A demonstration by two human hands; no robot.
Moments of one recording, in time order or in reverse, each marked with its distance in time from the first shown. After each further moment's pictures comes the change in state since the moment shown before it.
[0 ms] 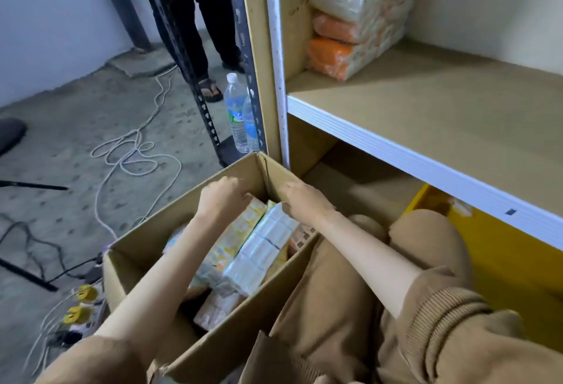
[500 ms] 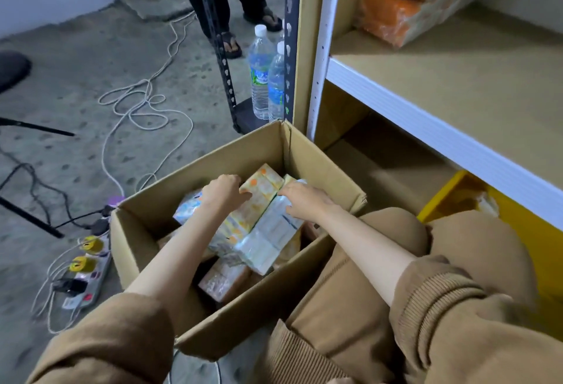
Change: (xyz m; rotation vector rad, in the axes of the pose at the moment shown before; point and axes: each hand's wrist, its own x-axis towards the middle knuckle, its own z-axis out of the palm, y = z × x) left_hand 0.022 -0.056 0.071 -0.108 -0.264 -0.232; right_hand 0.046 -0.015 0.064 -0.077 -0.268 -0.052
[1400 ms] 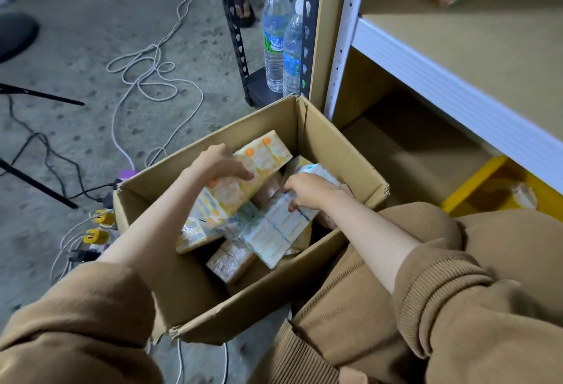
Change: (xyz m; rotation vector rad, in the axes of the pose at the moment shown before) left_hand 0.030 -0.019 -0.022 -0.306 -0.174 -0.133; right_hand 0.039 0.009 0.018 0.030 -0.179 -0.102
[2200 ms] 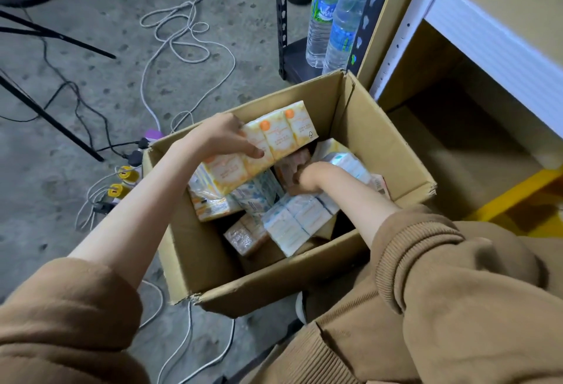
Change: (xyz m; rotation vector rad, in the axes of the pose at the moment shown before) left_hand -0.020 -0.041 -0.025 -0.012 0.023 0.099; right_hand 0.049 -0.040 0.013 -0.281 -0.333 0.050
